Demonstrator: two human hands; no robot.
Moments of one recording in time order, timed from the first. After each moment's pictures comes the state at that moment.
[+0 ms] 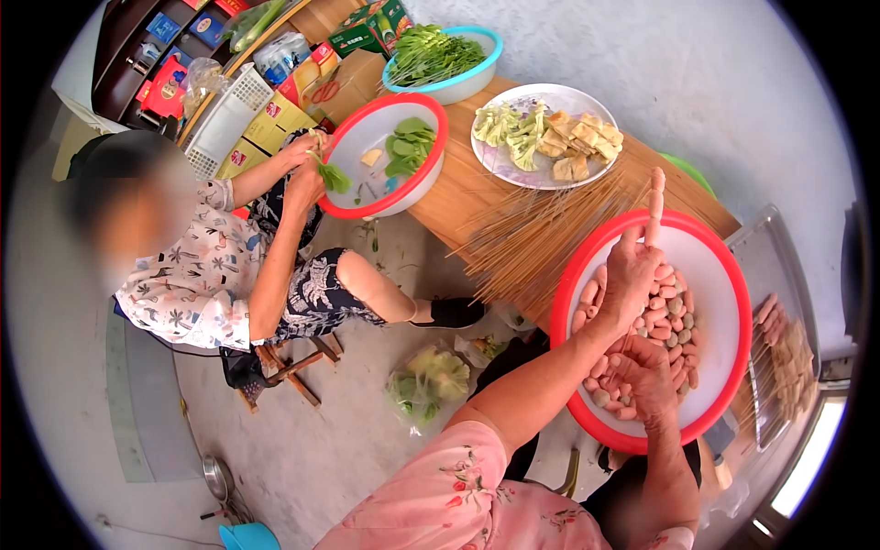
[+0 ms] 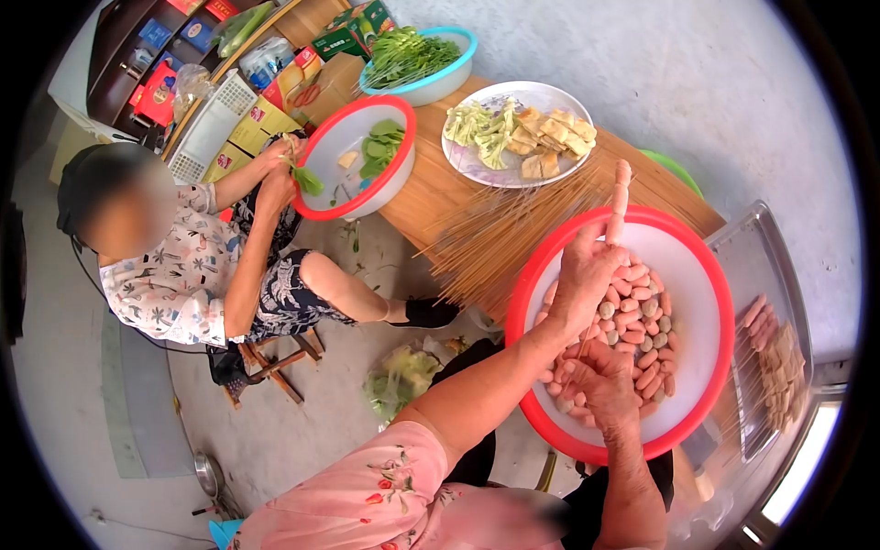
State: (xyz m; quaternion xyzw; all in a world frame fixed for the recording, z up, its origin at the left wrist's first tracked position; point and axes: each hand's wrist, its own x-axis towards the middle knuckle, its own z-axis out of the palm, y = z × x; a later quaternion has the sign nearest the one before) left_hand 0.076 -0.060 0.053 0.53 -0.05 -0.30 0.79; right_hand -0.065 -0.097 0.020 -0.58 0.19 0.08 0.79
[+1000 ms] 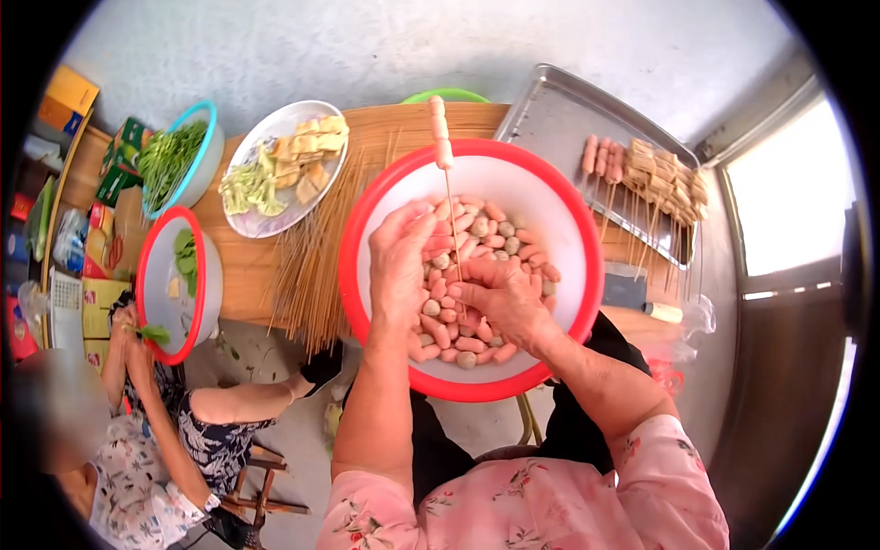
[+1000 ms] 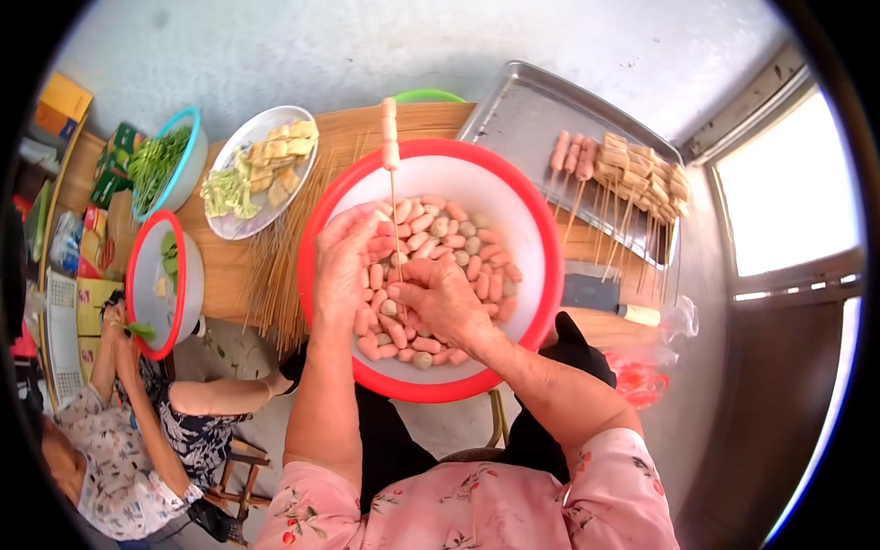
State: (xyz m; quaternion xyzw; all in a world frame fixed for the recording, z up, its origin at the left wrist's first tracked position) left_hand 0.069 -0.067 0.036 0.59 -0.13 -0.39 0.69; right_hand -0.074 -0.121 0.037 -0.61 0.30 -0.11 0.73
